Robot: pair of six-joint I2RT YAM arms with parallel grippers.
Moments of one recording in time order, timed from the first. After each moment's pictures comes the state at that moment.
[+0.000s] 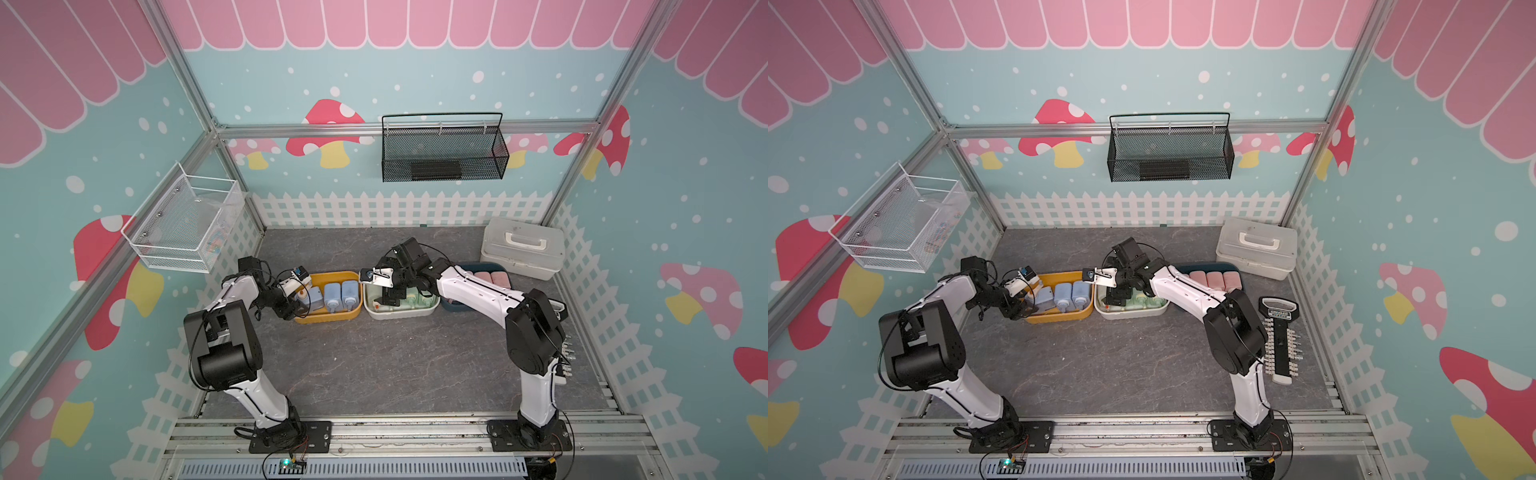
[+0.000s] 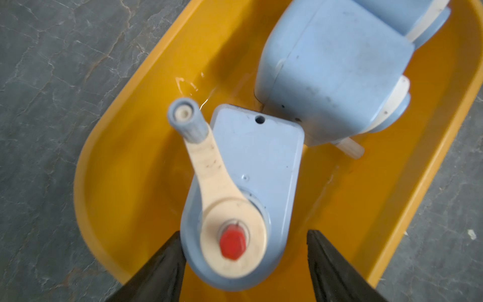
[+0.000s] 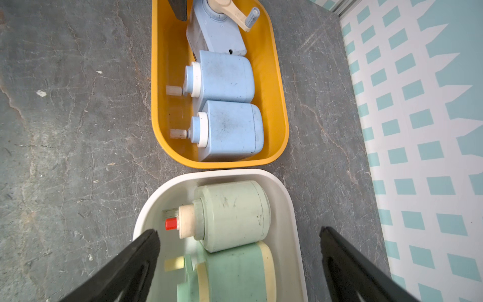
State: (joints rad) left arm 0.35 1.76 1.16 -0.74 0.54 1.17; right arm 0.72 1.97 1.60 -0.42 -0.30 -0.88
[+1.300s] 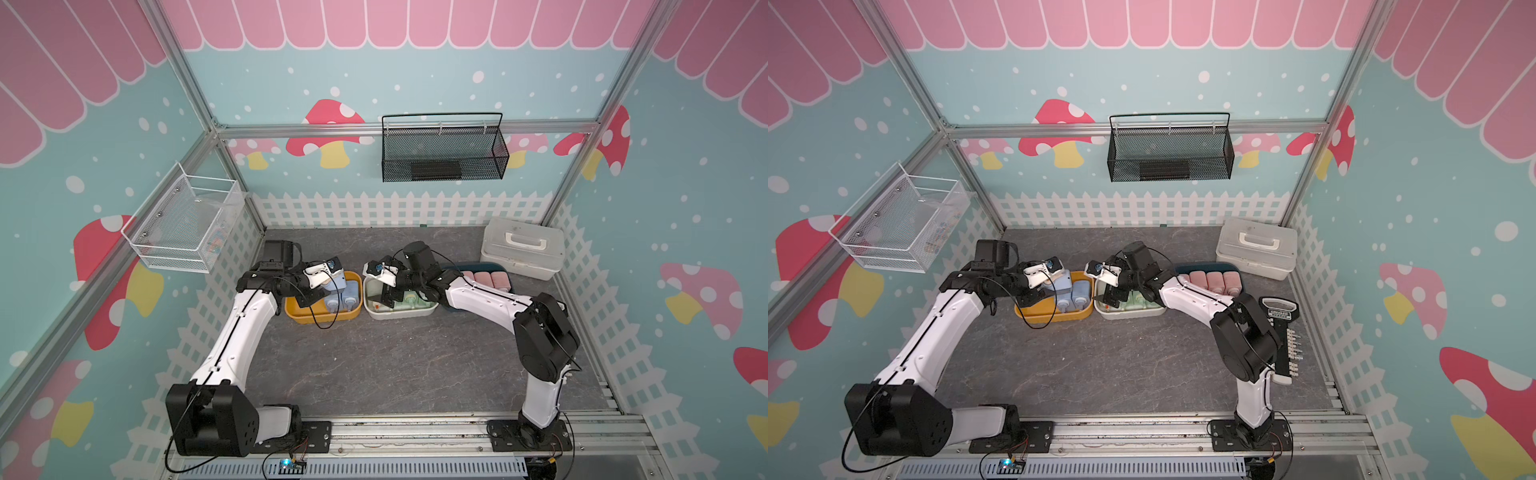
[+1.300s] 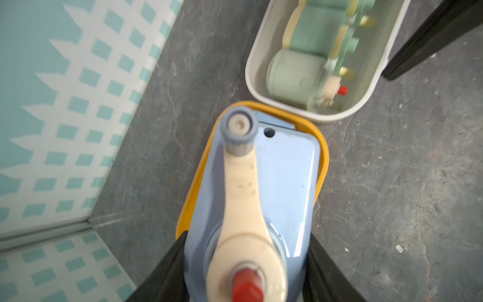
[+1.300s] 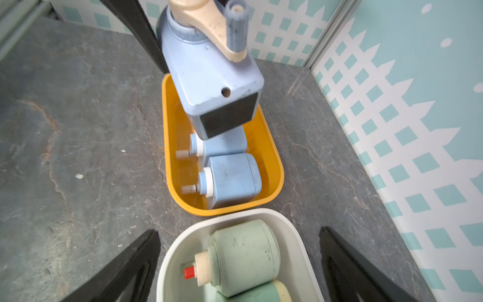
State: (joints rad) left arm -0.02 1.29 1.17 -0.80 0.36 1.07; right arm 0.70 1.86 1.36 -0.02 -0.51 -0.60
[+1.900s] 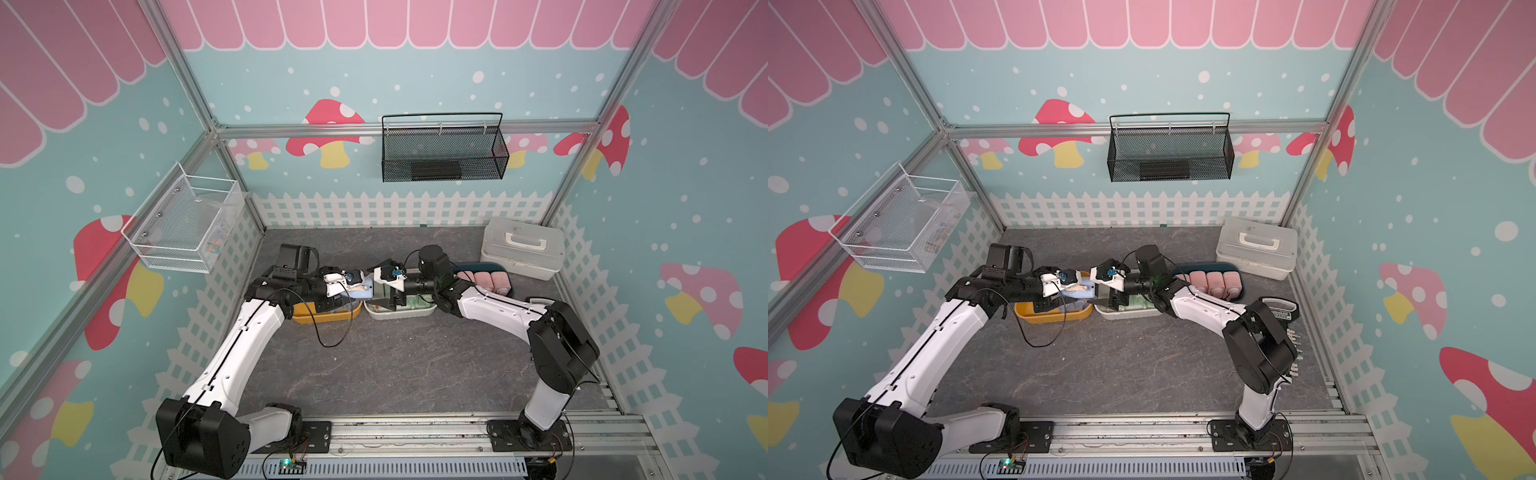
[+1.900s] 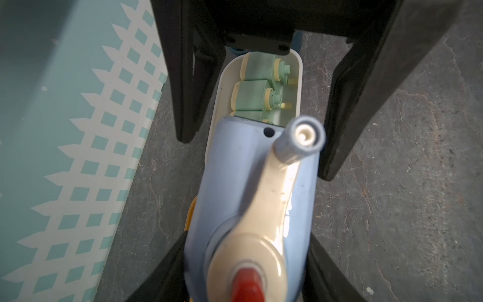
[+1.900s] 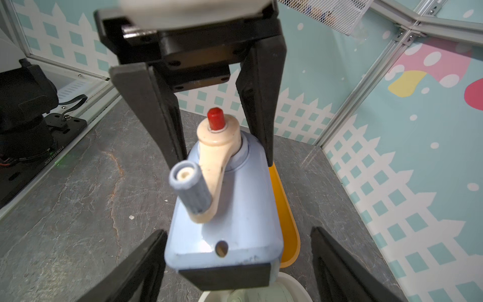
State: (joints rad) left arm -0.16 1.24 1.15 -0.79 0.55 1.14; right arm 0.69 1.76 1.20 0.27 -0.76 -0.57
